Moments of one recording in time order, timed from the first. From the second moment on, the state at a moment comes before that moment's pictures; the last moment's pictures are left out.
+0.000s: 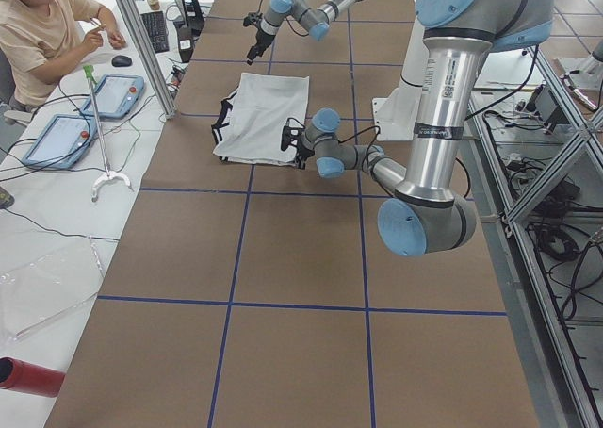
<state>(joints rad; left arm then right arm) -0.55 -1.75 -1.72 -2.37 -1.68 -1.23 0.75 -1.01 1.53 -1.28 1.61 1.48</state>
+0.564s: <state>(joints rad) -0.89 -1.91 -1.41 -2.37 -1.76 -0.83 0.73 -1.01 1.55 -1.28 1.60 1.49</state>
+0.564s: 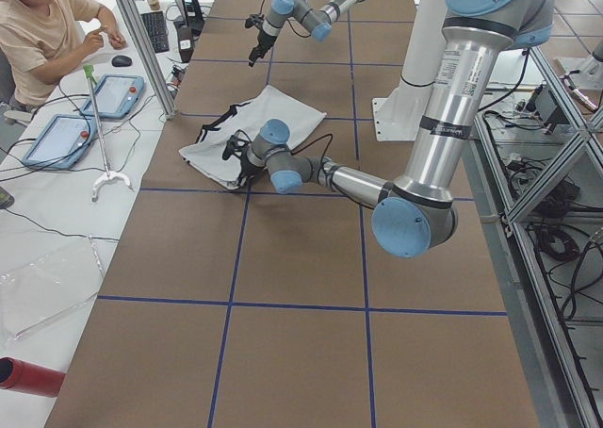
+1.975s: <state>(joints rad) -1.01 -2.22 -1.00 -2.45 -1.77 -0.64 0.64 -0.61 1.11 -1.13 1.50 1.67</state>
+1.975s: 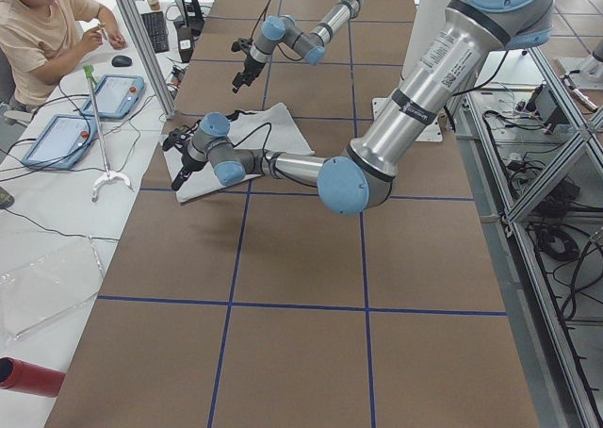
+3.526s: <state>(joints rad) -1.01 -2.20 -1.02 -2.45 -1.77 -0.67 0.60 -0.51 0.79 -0.87 1.44 1.63</state>
